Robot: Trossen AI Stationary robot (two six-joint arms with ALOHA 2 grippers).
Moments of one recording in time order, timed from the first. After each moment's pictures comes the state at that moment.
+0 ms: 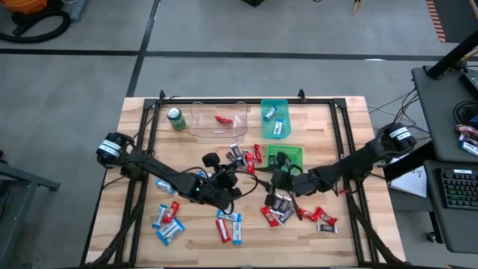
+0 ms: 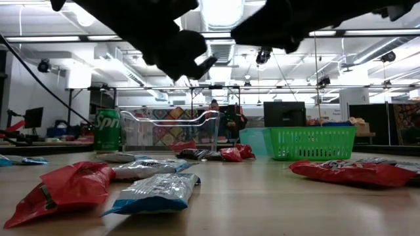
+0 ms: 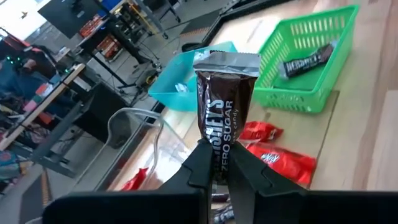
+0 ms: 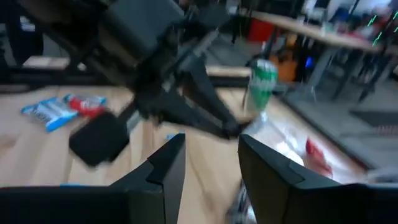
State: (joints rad) left arm -0.38 1.76 1.05 -0.08 -1.11 -0.17; right arm 0.38 1.55 0.72 0.64 0.67 -0.02
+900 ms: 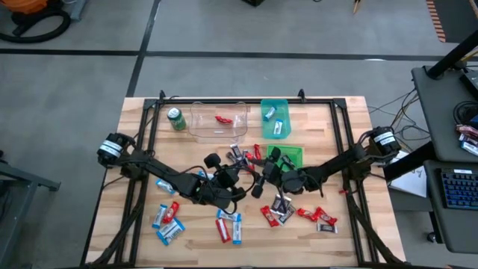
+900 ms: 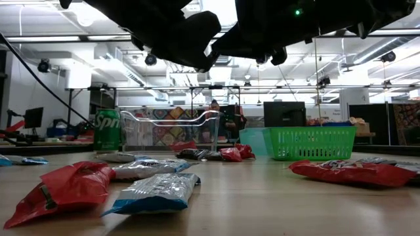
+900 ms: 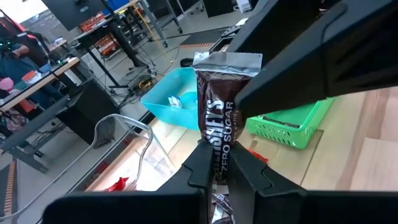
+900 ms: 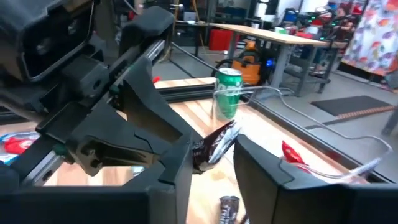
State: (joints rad) left arm -0.38 1.77 1.05 0.07 -1.12 -0.20; right arm 0.31 1.71 0.78 0.82 0.76 0.00
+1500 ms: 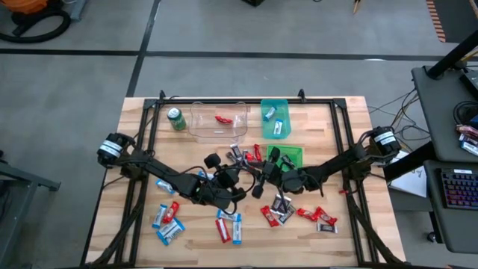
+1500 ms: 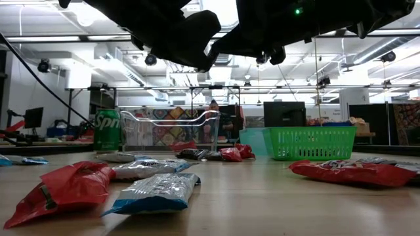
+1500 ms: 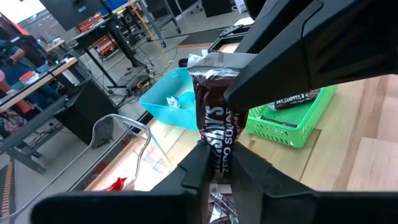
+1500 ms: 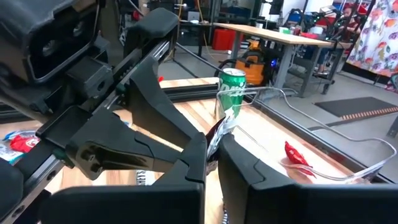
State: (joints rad) left arm -0.39 1.77 1.05 0.07 -1.11 -0.20; right arm 0.30 1.70 0.78 0.81 0.75 0.00
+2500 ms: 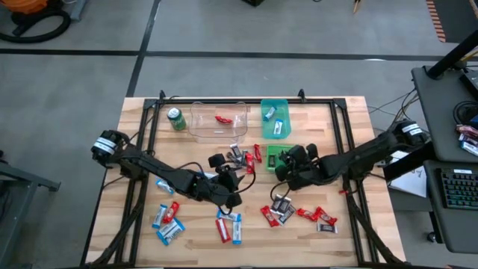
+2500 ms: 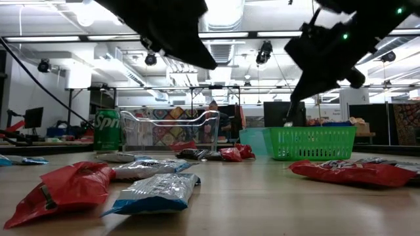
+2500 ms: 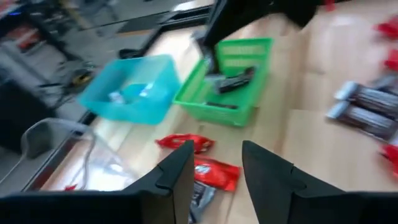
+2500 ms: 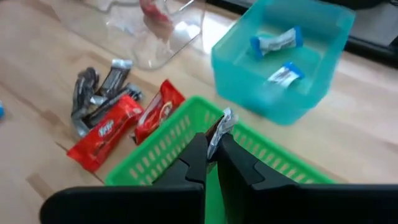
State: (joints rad) left arm -0.37 1.68 1.05 -0.04 -0.81 -0.16; right arm 0.30 1.39 0.75 -0.47 0.86 1.06
